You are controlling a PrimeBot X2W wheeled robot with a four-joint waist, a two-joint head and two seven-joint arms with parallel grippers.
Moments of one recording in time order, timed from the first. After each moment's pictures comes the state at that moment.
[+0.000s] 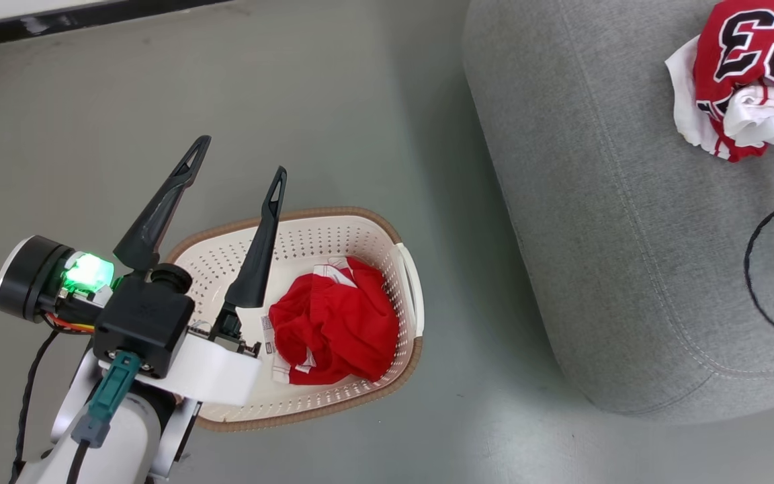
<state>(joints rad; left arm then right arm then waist) -0.37 0.35 -0.37 -0.19 -0.09 0.12 -0.04 -0.79 -0.41 -0.02 1.04 0.41 0.12 -0.15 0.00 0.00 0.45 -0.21</state>
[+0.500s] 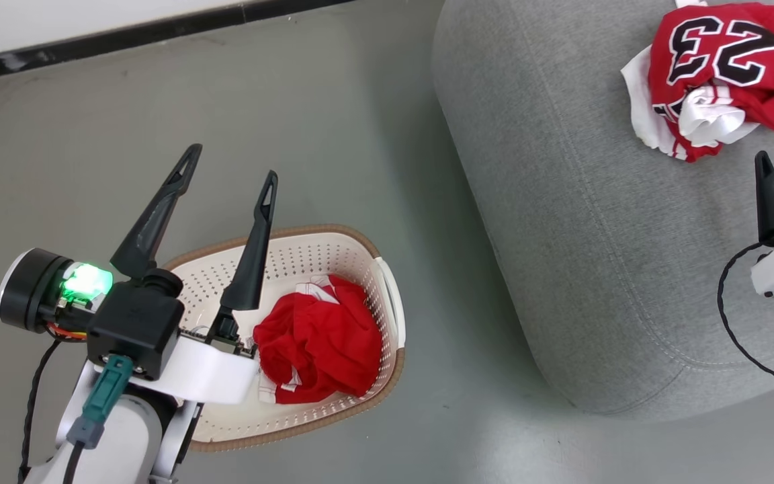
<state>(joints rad) -0.35 0.33 -0.35 -0.16 -0.11 0.14 -0.09 -0.65 -0.40 0.10 0.90 0.43 0.12 -0.21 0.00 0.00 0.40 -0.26</state>
